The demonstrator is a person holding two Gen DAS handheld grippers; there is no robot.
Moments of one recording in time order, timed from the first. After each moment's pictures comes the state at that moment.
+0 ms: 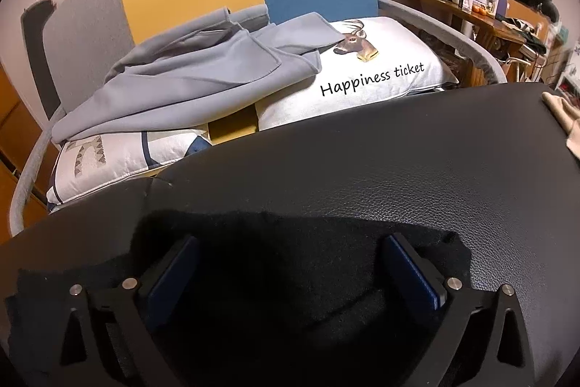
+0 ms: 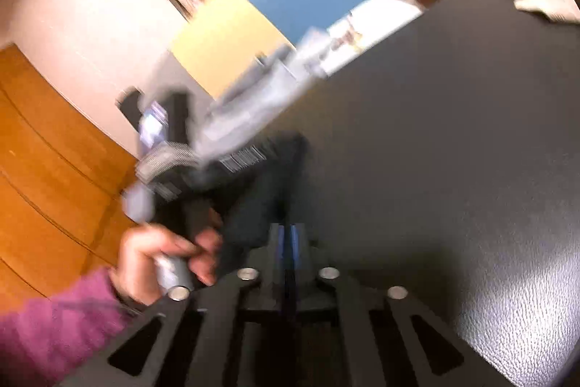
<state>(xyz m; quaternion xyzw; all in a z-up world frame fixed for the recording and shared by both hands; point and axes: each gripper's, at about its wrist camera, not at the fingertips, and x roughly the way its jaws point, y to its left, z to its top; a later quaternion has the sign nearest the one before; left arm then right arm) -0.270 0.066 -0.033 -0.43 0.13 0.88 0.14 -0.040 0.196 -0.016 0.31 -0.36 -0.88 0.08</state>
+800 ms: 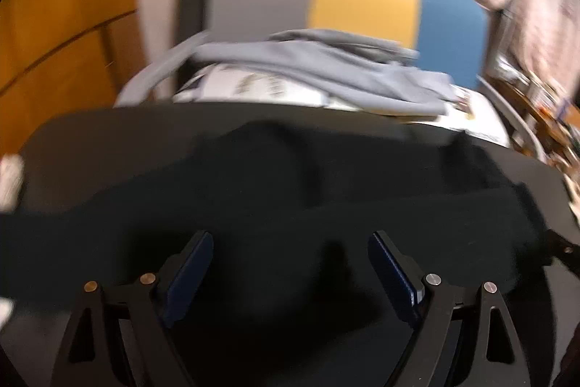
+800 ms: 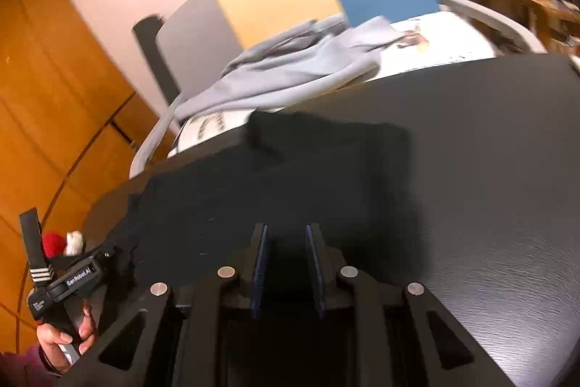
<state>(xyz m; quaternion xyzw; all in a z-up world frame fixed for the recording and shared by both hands) -0.129 -0.234 -0.010 -0.40 -0.05 0.91 -0.02 -0.098 0.083 0.008 0.40 -0.20 -0.89 0.11</state>
